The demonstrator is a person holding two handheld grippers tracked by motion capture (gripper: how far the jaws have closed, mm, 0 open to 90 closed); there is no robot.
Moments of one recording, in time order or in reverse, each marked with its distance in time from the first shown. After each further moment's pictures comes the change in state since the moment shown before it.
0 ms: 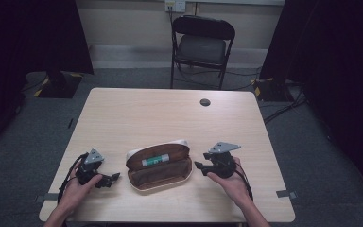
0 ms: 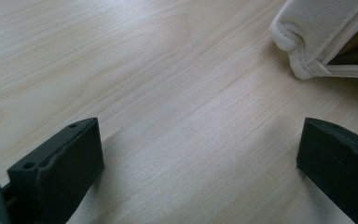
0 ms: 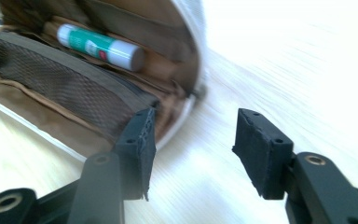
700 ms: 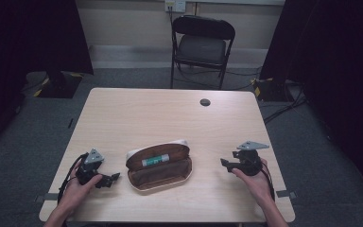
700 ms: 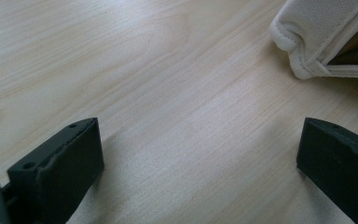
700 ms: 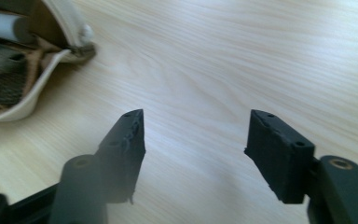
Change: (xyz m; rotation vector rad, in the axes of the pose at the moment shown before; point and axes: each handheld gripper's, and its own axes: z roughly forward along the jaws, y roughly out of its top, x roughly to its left) left arm 0.000 0.000 0.000 0.000 0.000 0.000; right arm -0.068 -0.040 -0.032 0.037 -0.150 0.145
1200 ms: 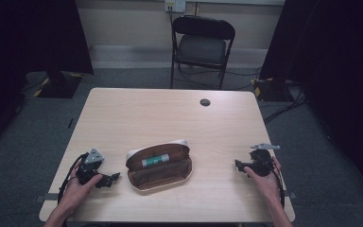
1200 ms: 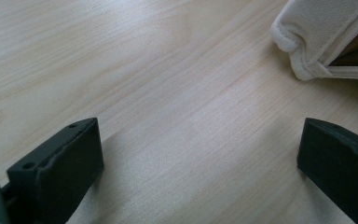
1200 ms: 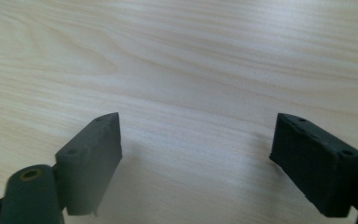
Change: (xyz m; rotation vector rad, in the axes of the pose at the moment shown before) left arm 0.000 0.000 0.001 -0.001 0.000 -0.007; right arm -0.046 -0.027 0.008 0.094 -0.194 0.139
